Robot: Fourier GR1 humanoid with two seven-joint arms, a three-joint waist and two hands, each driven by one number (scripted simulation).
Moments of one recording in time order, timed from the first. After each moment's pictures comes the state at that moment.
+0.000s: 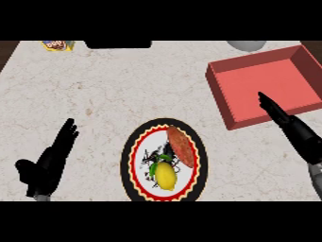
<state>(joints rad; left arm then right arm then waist) 0.07 0.26 -0.12 -1.38 0.19 0.07 -0.11 -0.17 -0.55 0.23 -1.35 -0.13 0.12 -0.15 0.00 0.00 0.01</state>
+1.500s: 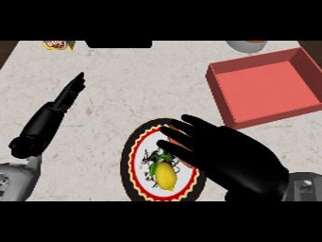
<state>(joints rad) -0.21 0.40 -0.16 -1.54 0.02 -0.06 -0.08 -0.53 -0.59 0.69 -1.97 0.51 0.38 0.17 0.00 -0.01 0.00</state>
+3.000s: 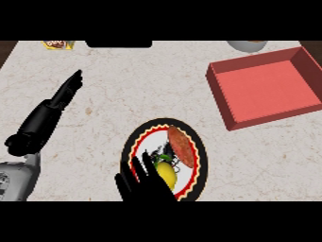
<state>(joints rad) -0.21 0.33 -0.07 -1.55 -0.05 -0.14 -0.07 -0.46 -0.07 1.02 -1.79 0.96 0.70 0.69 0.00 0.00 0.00</state>
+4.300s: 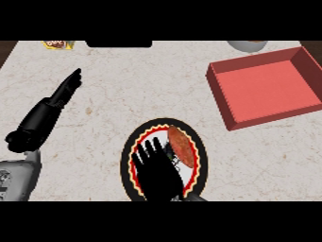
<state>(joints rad) -0.23 0.27 0.01 -1.53 -0.12 -0.22 -0.08 -0.40 -0.02 0.92 -1.45 1.24 0.54 0.43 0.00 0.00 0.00</state>
